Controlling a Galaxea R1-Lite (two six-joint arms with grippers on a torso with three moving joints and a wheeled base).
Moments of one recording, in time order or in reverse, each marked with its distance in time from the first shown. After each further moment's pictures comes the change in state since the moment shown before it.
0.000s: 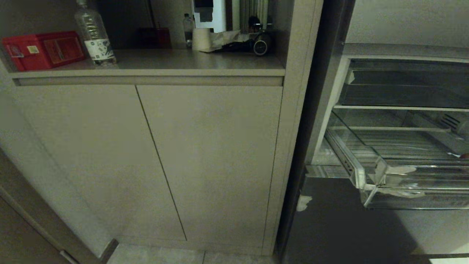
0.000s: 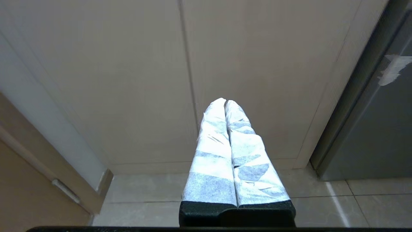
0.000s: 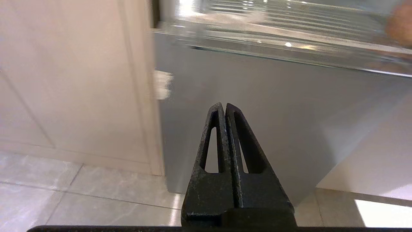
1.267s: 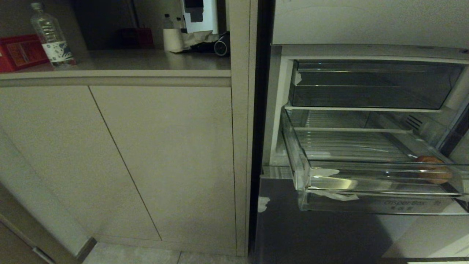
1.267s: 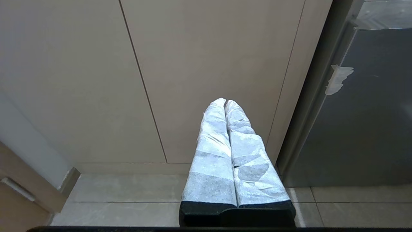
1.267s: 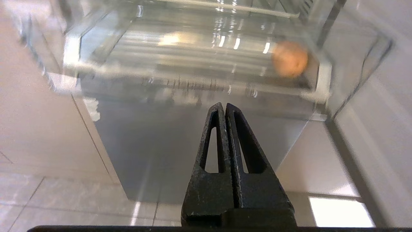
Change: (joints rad) left arm -0.001 0.000 0.000 -0.001 0.004 -0.037; right arm -0.026 0.371 -0.338 0.007 -0.048 0.003
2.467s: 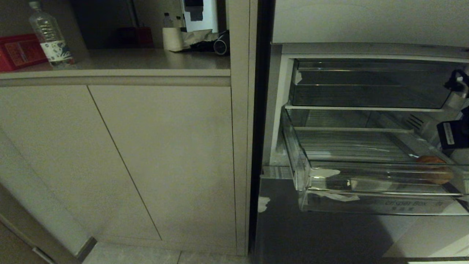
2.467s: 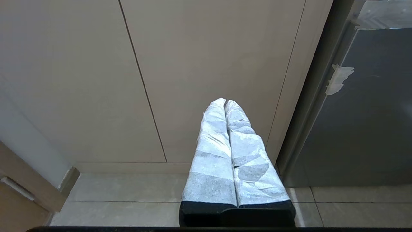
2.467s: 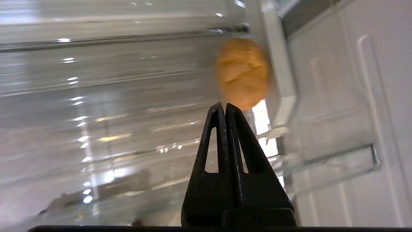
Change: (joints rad) left arm 0.000 0.000 0.000 0.000 0.001 -0.001; right arm -0.091 1.197 -1.068 0.524 -0.286 0.035
